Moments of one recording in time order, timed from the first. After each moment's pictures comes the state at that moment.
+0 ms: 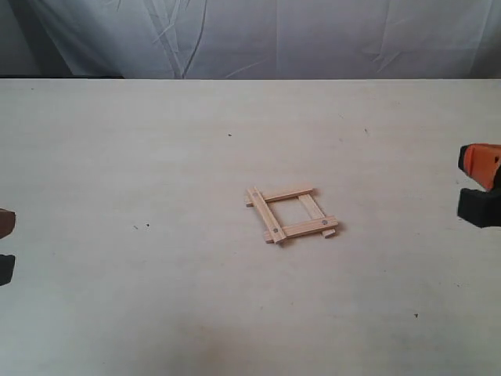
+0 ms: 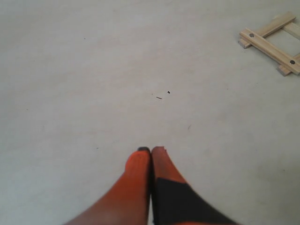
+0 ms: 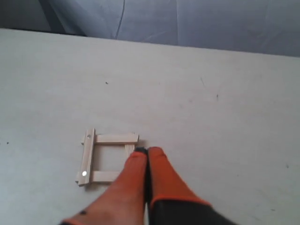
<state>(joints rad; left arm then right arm) -0.22 0.67 -0.48 0.00 0.64 -0.01 0.41 0.66 -0.42 -0.03 0.27 0.16</state>
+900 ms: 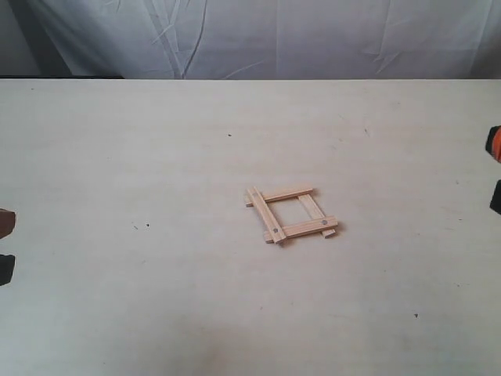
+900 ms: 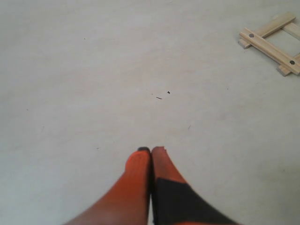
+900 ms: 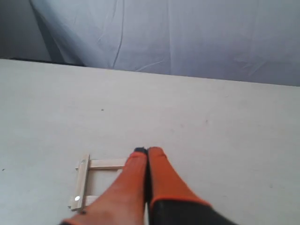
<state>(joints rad) -0.22 0.67 -0.48 0.00 0.64 -0.01 0.36 0.55 -0.42 -0.04 0.27 0.16</state>
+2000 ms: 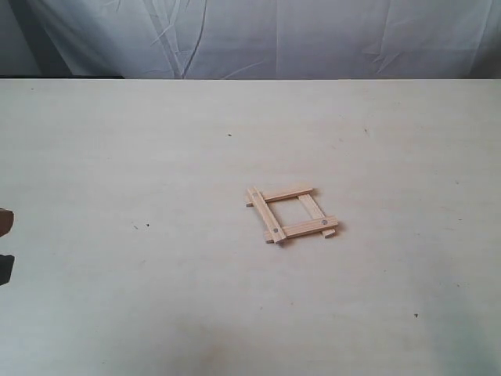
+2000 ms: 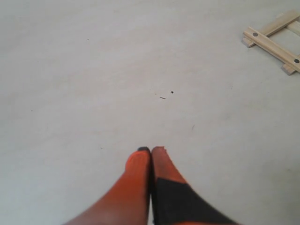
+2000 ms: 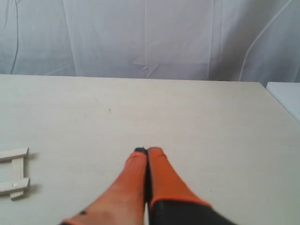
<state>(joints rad) -0.22 0.67 -0.48 0.01 0.64 -0.01 0.00 0.05 -0.15 0.00 0.41 -0.03</state>
